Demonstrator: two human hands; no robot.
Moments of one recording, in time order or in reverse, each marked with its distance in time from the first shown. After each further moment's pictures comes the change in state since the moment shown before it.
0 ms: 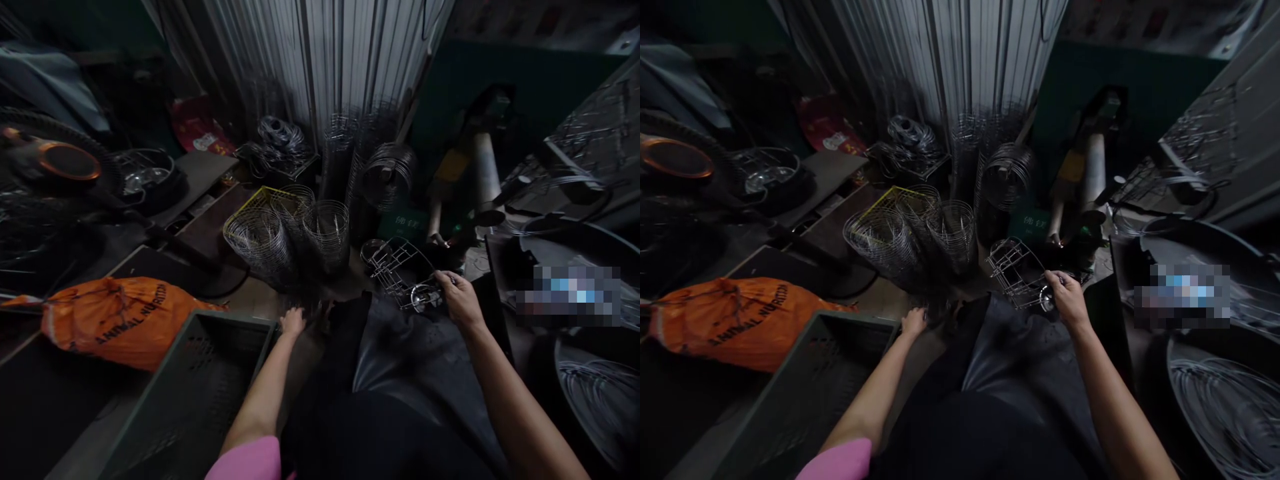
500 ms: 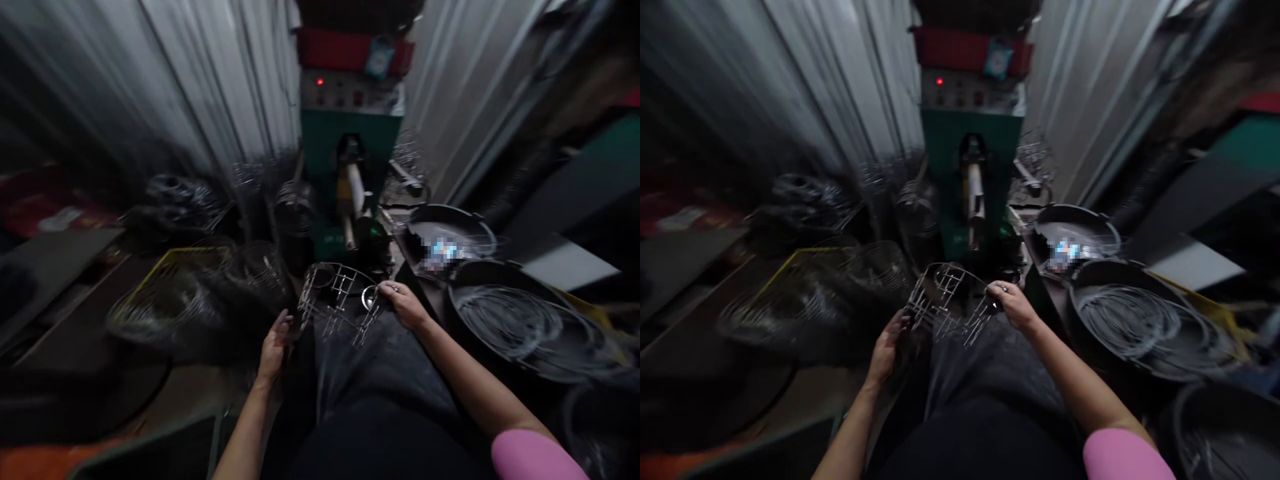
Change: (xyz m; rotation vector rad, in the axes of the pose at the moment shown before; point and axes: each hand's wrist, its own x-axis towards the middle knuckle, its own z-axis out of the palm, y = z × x) left_hand -0.067 0.116 -0.062 -0.843 0.013 0.591; right_hand -0.077 -0.043 -0.043 0.268 -0.116 0.130
